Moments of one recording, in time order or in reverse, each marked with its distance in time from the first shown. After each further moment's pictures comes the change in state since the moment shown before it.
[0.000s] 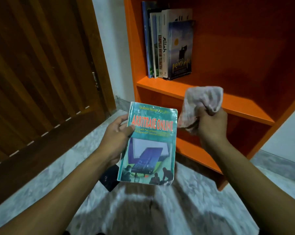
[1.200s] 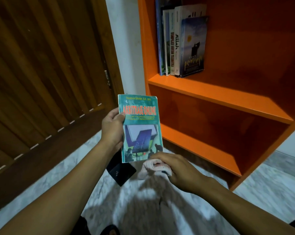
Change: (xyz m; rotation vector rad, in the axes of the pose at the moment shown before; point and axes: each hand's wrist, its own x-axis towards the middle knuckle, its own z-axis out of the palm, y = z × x) left_hand 0.024 0.002 -0.027 -0.079 0.356 0.036; right_hand -0.094 0.078 0.011 -0.512 -1.035 -0.516
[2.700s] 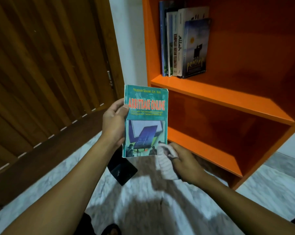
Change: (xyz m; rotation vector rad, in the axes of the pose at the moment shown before) left_hand -0.006 0.017 -0.005 -0.027 -0.115 0.113; right_hand 0.002 0.014 0.002 0.212 0.170 0.307
